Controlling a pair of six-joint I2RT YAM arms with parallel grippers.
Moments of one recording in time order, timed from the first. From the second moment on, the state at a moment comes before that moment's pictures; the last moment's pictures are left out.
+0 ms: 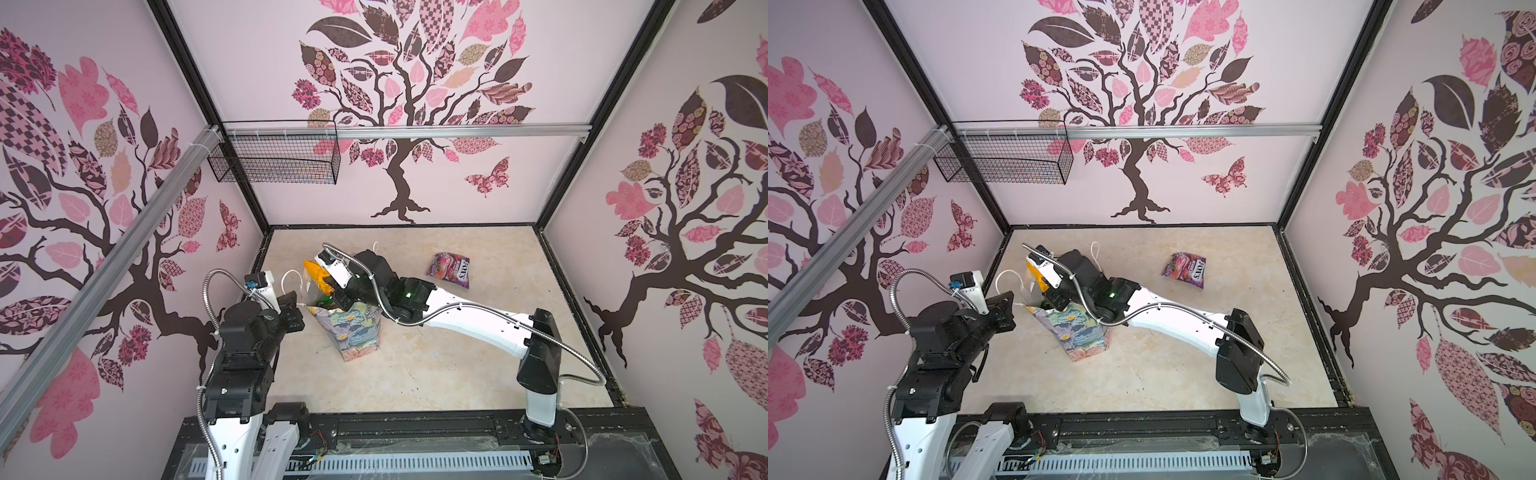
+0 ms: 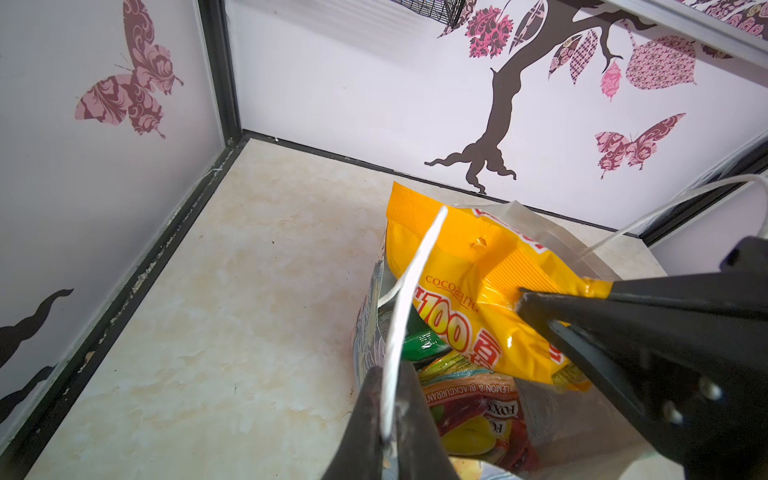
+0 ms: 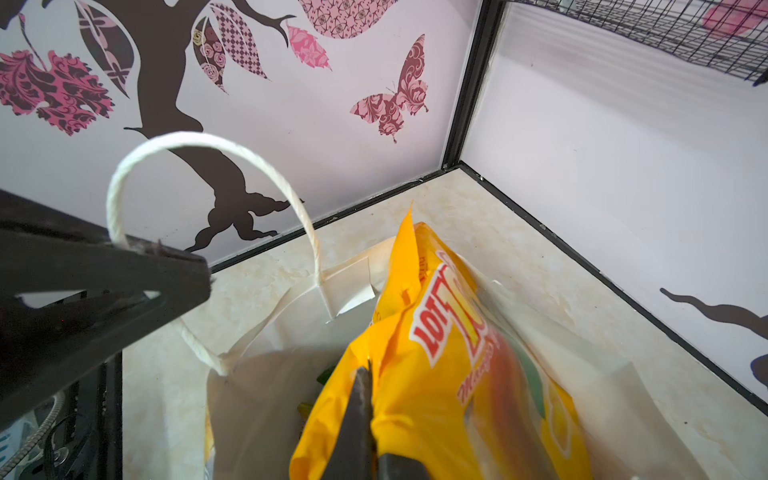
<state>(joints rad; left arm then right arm) 0.00 0.56 0.89 -0.69 0.07 -0.23 1.09 1.91 1.80 -0.22 0.09 -0.01</state>
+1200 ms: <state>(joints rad) 0.00 0.57 0.93 -0.76 0.02 -0.24 1.10 1.51 1.78 -0.57 0.26 0.14</state>
